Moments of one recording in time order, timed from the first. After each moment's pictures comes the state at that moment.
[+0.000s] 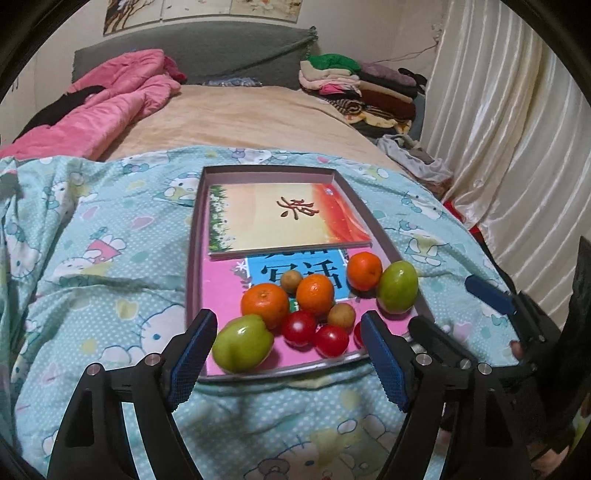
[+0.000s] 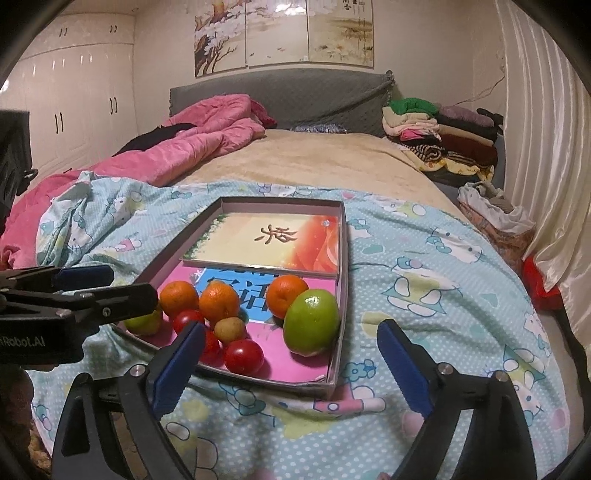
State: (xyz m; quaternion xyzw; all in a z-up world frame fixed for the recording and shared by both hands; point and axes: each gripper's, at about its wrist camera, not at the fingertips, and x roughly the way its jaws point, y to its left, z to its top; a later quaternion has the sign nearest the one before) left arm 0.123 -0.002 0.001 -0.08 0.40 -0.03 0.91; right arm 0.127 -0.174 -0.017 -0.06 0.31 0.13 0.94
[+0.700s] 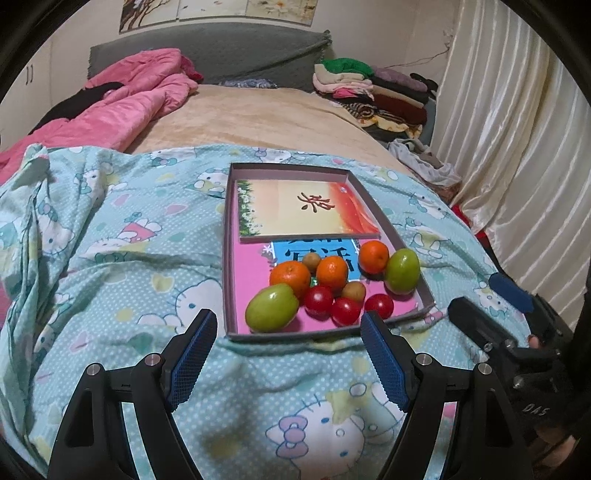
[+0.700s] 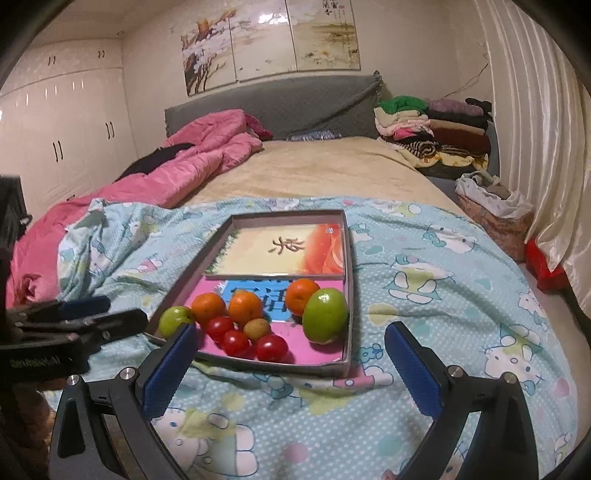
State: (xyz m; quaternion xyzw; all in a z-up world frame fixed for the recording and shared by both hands) left arm 0.080 0.015 0.014 -0.09 0.40 -0.01 0.91; right arm 0.090 -0.178 0.011 -0.01 0.30 0.13 0.94
